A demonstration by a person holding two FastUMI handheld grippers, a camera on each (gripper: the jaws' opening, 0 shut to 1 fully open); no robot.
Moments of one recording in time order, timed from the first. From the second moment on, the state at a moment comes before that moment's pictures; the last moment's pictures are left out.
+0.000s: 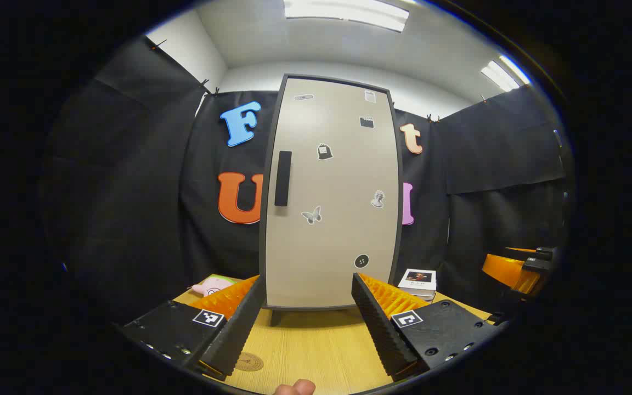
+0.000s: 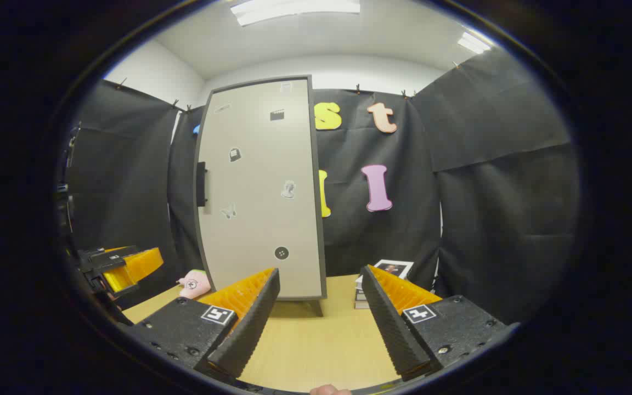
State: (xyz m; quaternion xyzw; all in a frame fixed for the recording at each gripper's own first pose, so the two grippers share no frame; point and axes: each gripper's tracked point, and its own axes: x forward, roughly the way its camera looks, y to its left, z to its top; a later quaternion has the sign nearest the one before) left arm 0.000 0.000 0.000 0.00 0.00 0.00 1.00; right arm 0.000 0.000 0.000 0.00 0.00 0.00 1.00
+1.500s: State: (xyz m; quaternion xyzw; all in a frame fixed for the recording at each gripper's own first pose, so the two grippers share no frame) left arm -0.021 -0.001 0.001 0.03 -0.01 0.01 1.00; right arm 0.106 0.124 0.047 -0.01 0.02 0.16 0.99
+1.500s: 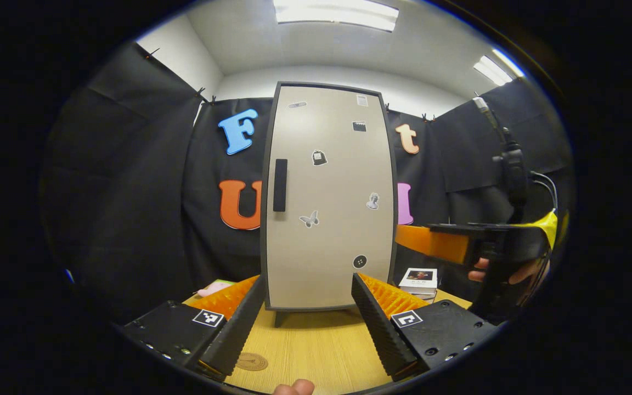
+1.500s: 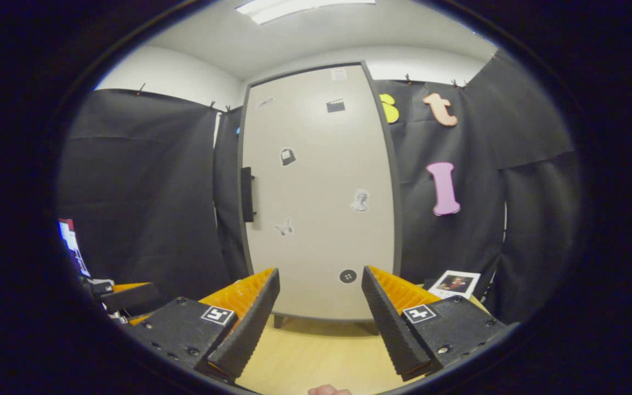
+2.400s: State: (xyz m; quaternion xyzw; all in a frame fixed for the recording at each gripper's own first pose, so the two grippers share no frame) left arm -0.058 0.062 0.000 0.05 0.00 0.10 0.99; right arm 0.254 0.330 0.114 -0.08 0.01 0.25 0.96
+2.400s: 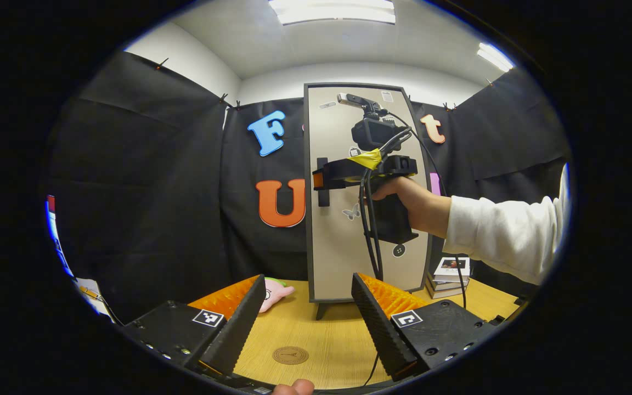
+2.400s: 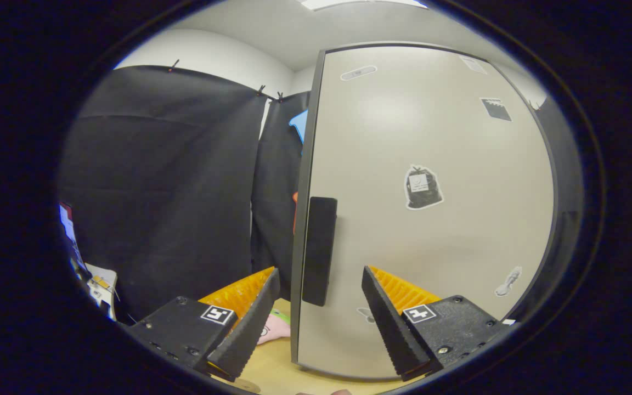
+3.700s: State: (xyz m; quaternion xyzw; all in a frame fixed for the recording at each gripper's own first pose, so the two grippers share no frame) left arm -0.058 0.096 0.001 0.03 0.00 0.12 0.99; right arm 0.298 0.350 0.112 -0.07 -0.01 0.21 0.98
